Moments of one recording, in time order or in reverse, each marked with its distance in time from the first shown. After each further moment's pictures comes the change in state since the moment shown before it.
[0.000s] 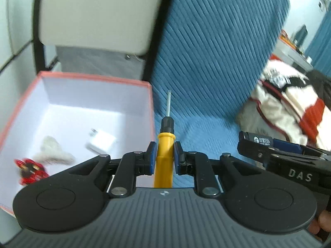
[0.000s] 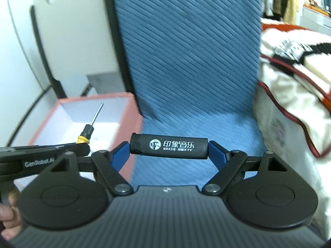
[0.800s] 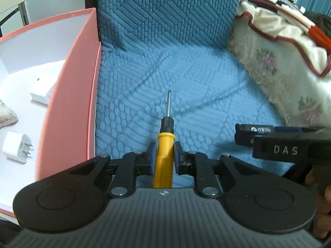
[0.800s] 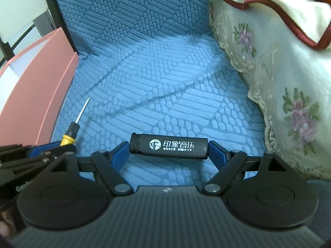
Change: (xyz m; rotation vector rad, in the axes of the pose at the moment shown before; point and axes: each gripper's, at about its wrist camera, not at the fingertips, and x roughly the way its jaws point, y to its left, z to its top) left arm 0.125 -0.081 -0.127 0.184 0.163 0.007; right arm 0.073 -0.120 -0.125 0.121 0.226 -0.143
